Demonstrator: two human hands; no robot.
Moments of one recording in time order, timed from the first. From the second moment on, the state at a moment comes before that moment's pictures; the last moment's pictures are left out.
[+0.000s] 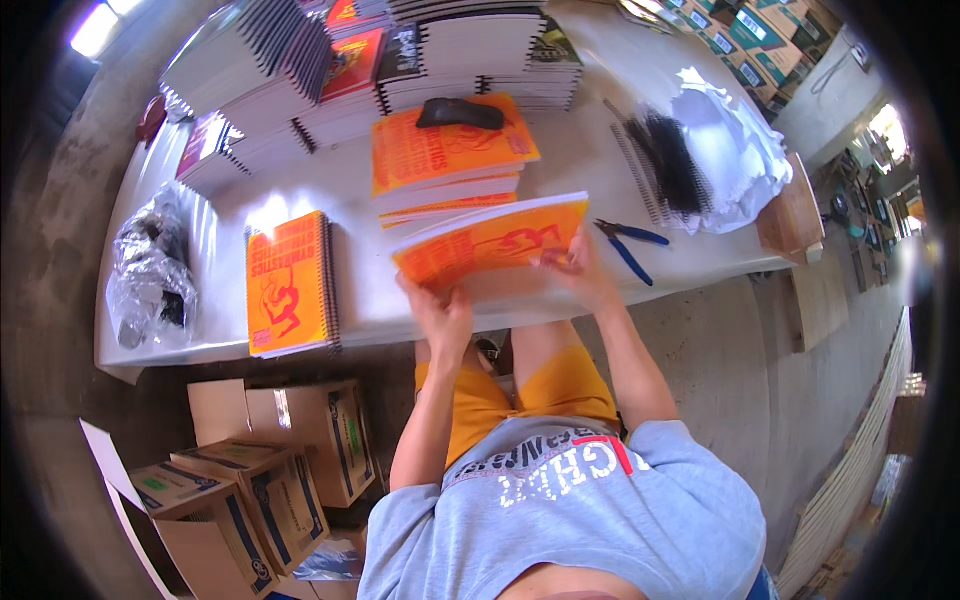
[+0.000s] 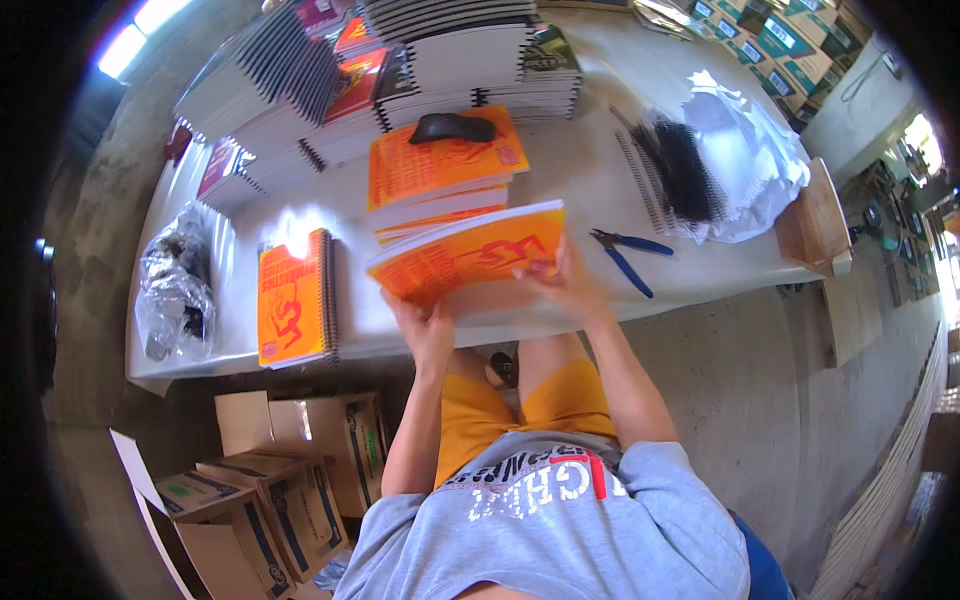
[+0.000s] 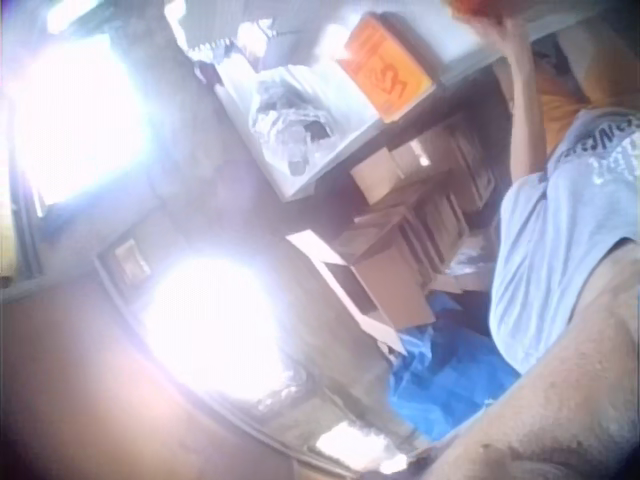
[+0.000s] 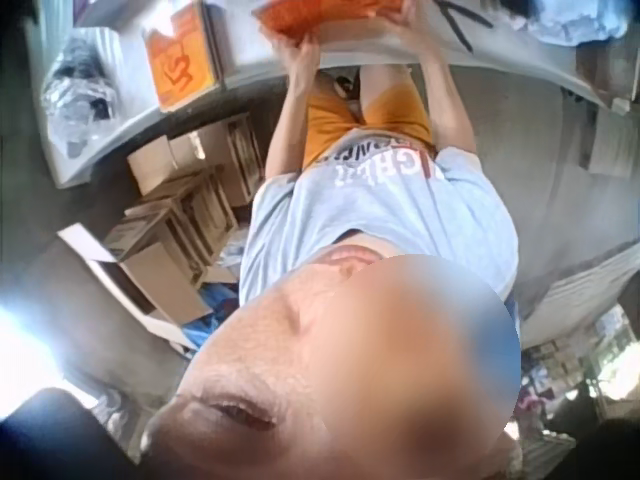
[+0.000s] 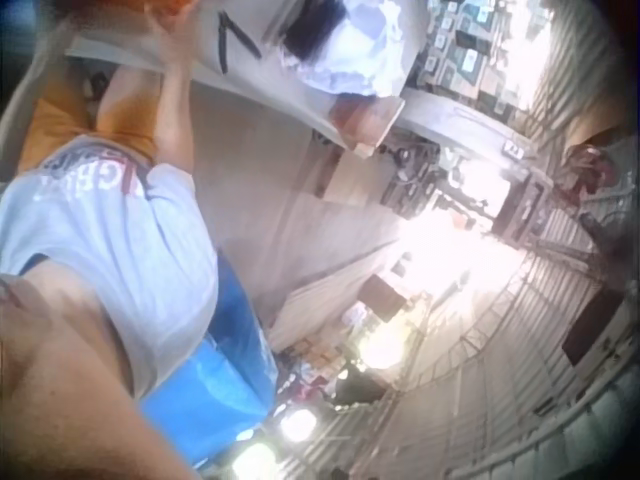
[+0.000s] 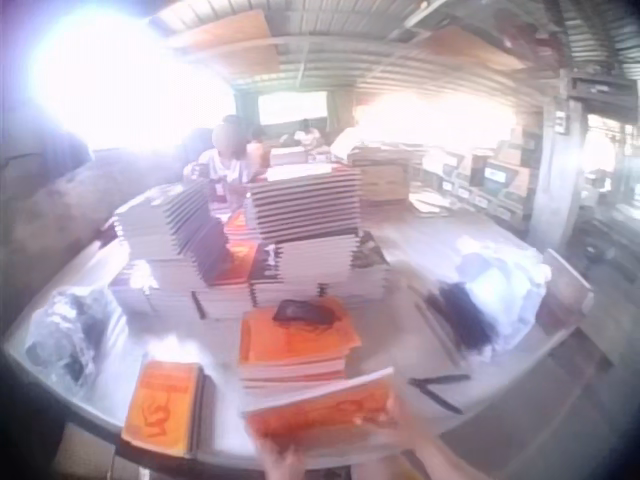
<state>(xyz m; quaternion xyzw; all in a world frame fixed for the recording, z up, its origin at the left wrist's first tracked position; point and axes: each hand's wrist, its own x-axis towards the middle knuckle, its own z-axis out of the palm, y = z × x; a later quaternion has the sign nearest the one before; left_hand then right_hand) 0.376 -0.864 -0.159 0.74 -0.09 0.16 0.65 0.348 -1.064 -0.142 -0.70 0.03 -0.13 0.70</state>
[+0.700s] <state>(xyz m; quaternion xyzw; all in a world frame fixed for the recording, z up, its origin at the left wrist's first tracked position) 0.365 -0.908 -0.069 0.87 -0.30 0.31 0.26 0.418 -1.238 -0.115 -0.89 0.17 -0.21 0.38</state>
